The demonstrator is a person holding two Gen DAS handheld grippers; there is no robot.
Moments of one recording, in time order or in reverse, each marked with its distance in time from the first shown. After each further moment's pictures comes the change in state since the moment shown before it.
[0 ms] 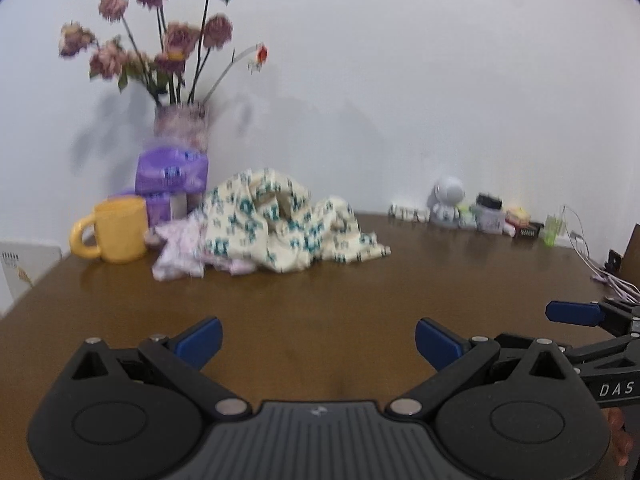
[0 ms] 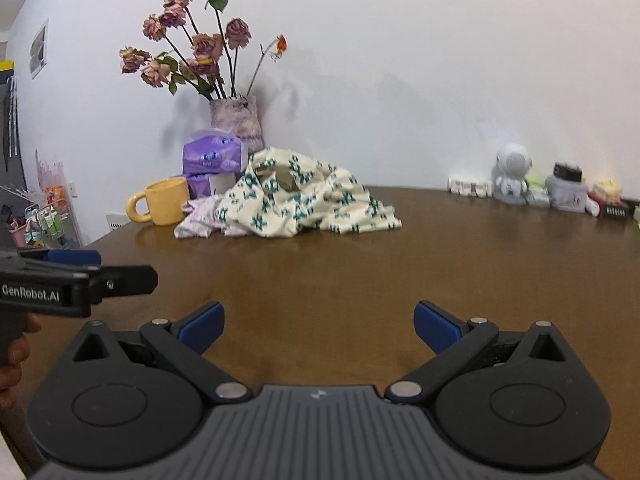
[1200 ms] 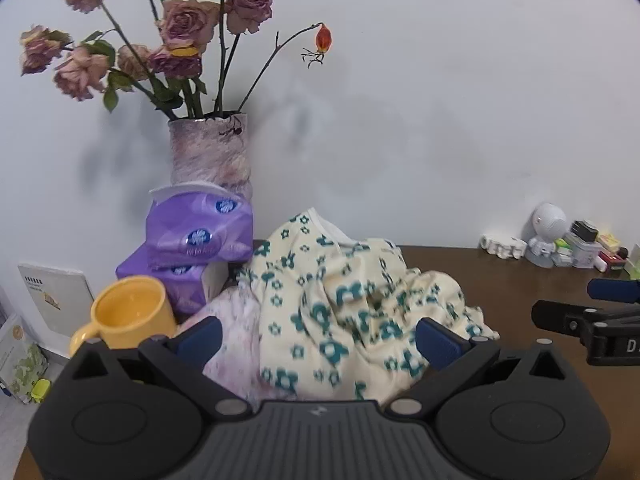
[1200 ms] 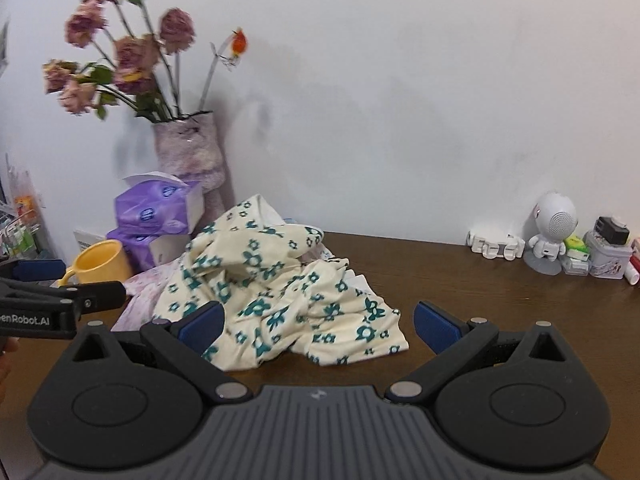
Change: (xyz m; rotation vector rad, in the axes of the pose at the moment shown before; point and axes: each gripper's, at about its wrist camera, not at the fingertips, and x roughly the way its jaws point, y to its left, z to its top) left arm 0.176 0.063 0.154 -0.019 0.138 0.157; right arm 0.186 -0.031 0.168 0.025 0.103 -0.032
